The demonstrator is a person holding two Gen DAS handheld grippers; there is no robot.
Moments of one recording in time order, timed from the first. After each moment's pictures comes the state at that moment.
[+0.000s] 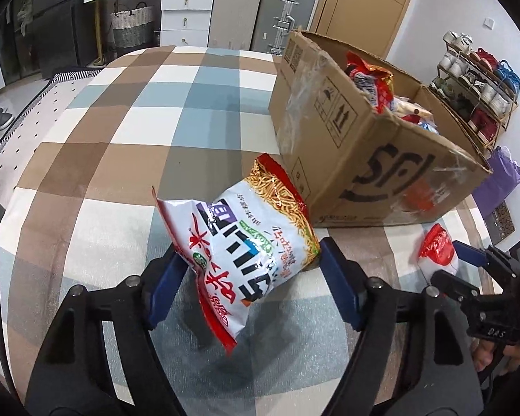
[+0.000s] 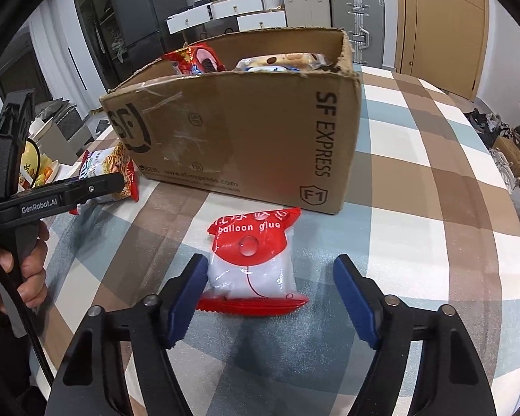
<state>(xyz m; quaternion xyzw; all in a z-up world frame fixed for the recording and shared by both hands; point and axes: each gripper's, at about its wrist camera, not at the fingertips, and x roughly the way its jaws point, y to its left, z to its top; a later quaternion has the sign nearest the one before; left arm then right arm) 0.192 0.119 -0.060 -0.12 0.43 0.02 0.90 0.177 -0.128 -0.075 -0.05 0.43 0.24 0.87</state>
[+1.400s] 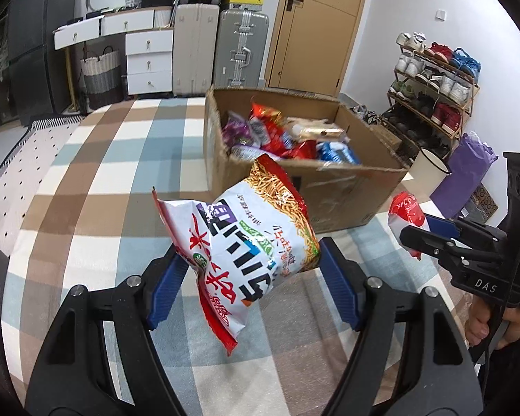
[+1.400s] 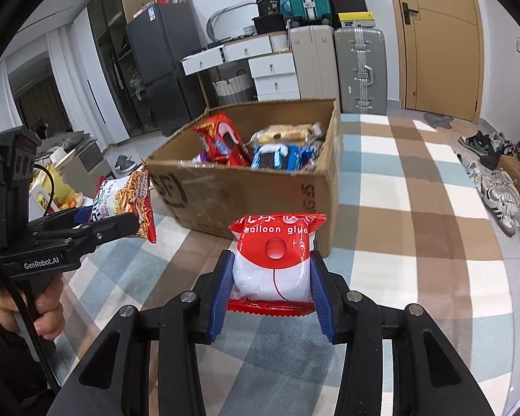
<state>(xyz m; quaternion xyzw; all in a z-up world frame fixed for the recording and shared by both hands) 0.152 0.060 0.003 -0.08 0.36 -0.04 0.93 0.158 -0.159 -0.021 -0.01 0.36 0.27 0.89</state>
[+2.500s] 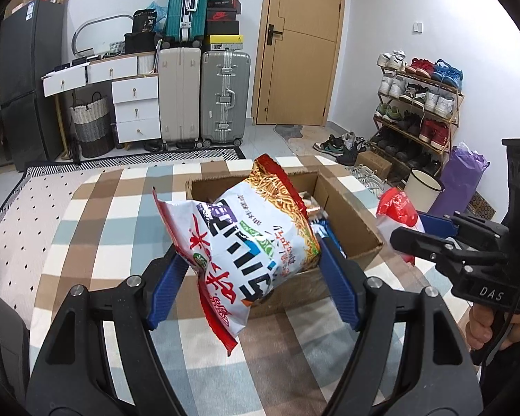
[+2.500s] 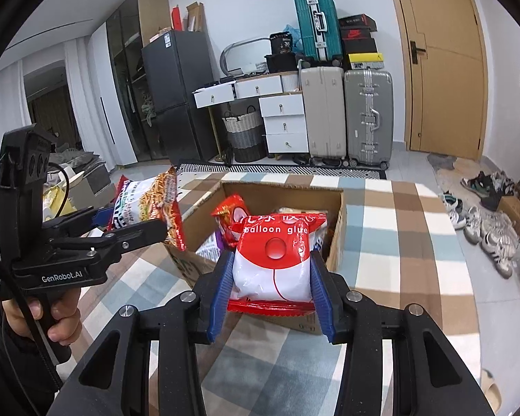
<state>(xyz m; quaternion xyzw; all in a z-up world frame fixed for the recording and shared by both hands) 0.172 0.038 0.086 -0.04 0.28 -0.05 0.96 0.170 -0.147 0.060 -0.01 0.28 0.28 0.92</state>
